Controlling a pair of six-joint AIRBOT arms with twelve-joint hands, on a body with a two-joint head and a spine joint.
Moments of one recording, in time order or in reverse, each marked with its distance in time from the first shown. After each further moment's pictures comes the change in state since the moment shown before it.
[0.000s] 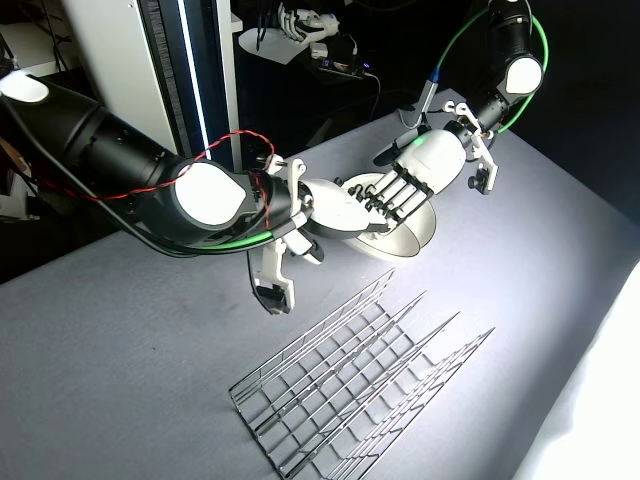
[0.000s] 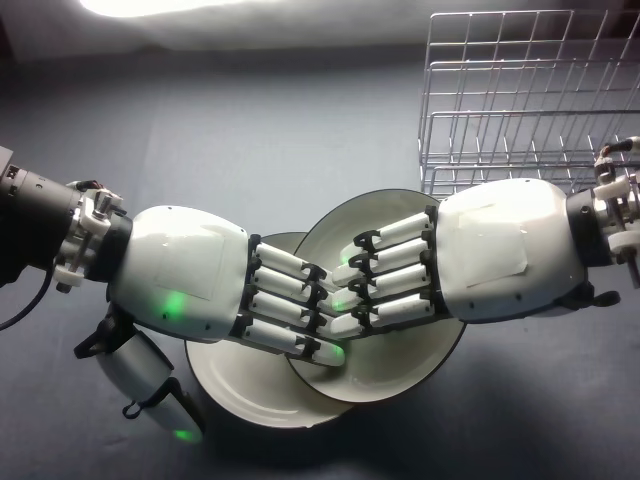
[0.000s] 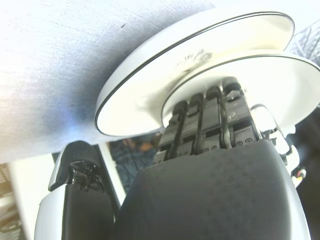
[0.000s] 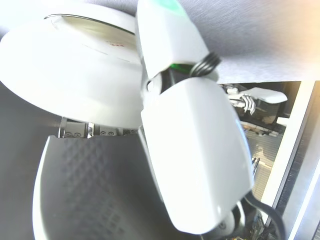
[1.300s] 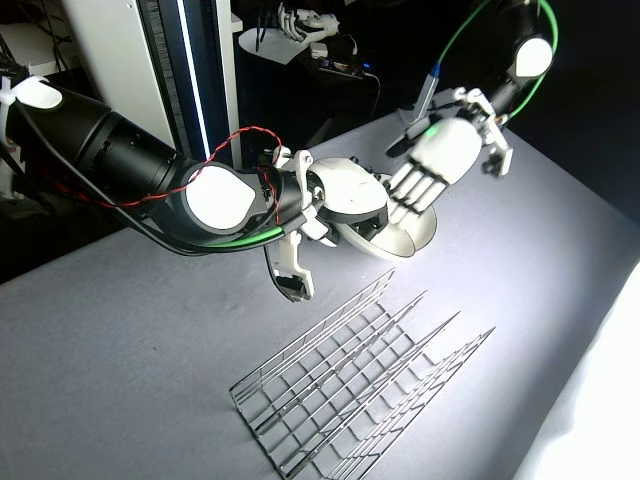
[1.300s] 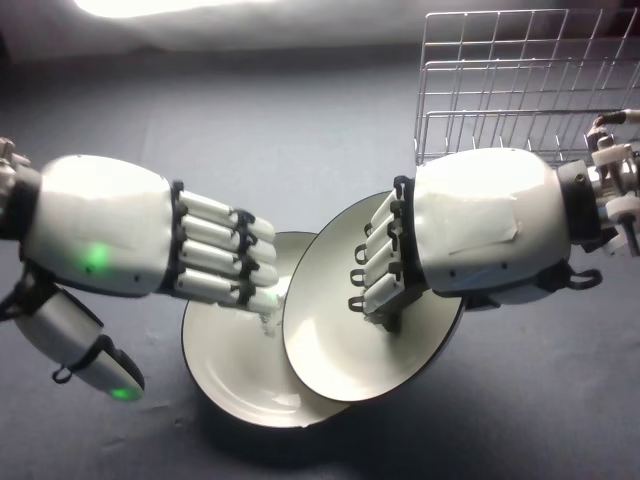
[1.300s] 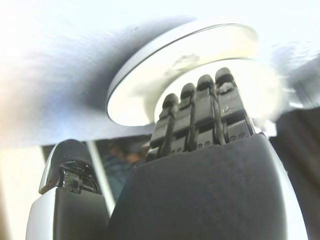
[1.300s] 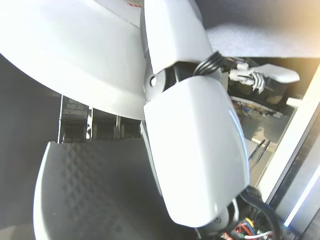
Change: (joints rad) left arm -0.076 0.206 -0.112 -0.064 0.040 -0.061; right arm 0.043 -0.008 0.018 0.103 0.072 -0.004
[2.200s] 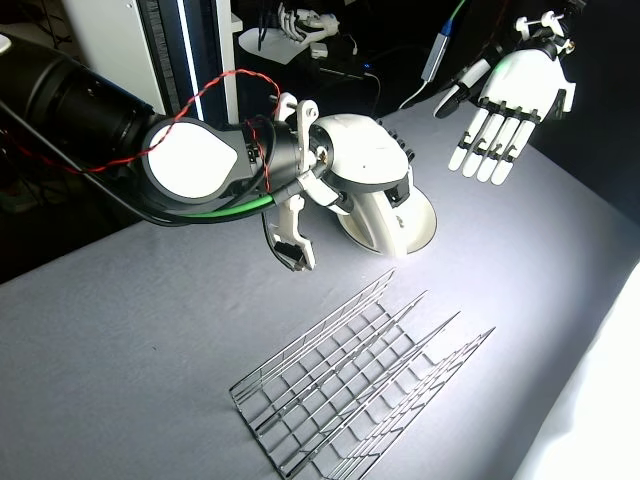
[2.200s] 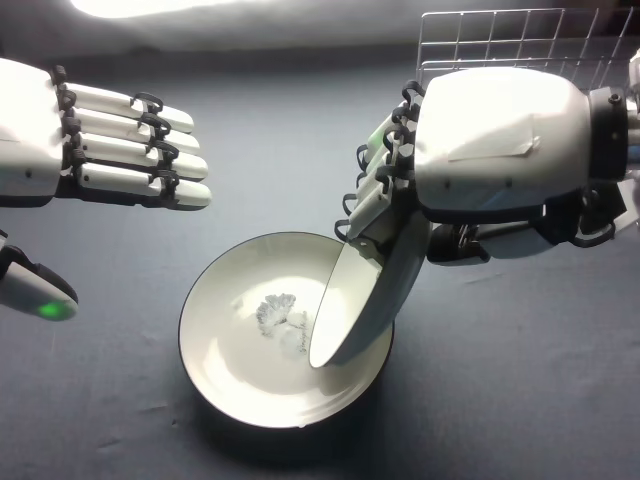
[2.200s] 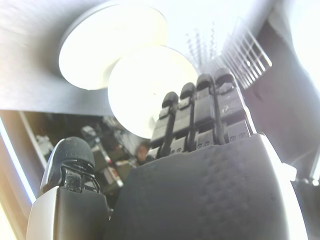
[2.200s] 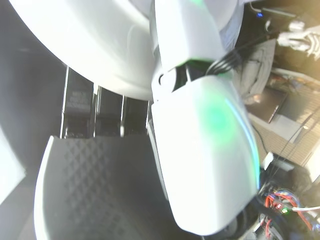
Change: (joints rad) left arm -0.142 0.182 -0.011 -0.040 -0.047 -0.129; right arm 0.093 0.100 -0.129 0.247 -0.020 0.003
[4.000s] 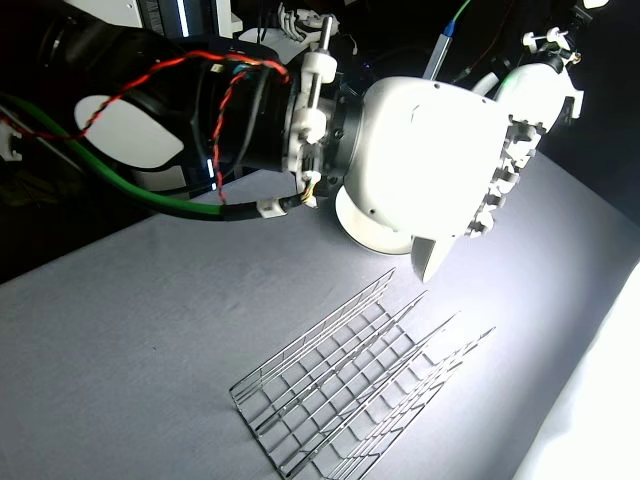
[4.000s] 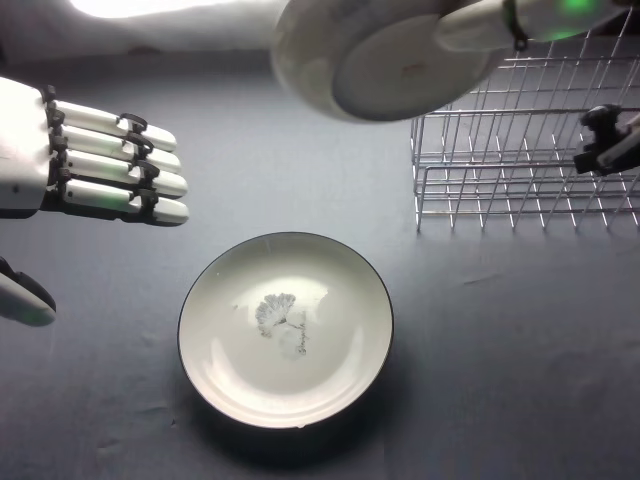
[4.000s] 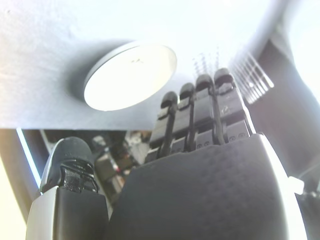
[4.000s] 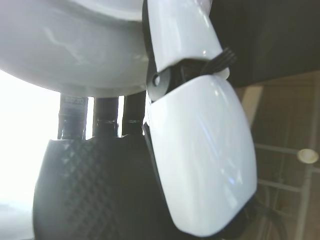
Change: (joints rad) left arm 0.080 -0.063 0.116 -0.024 -0.057 0.082; right arm 0.180 0.134 -0.076 1.104 -0.315 -0.008
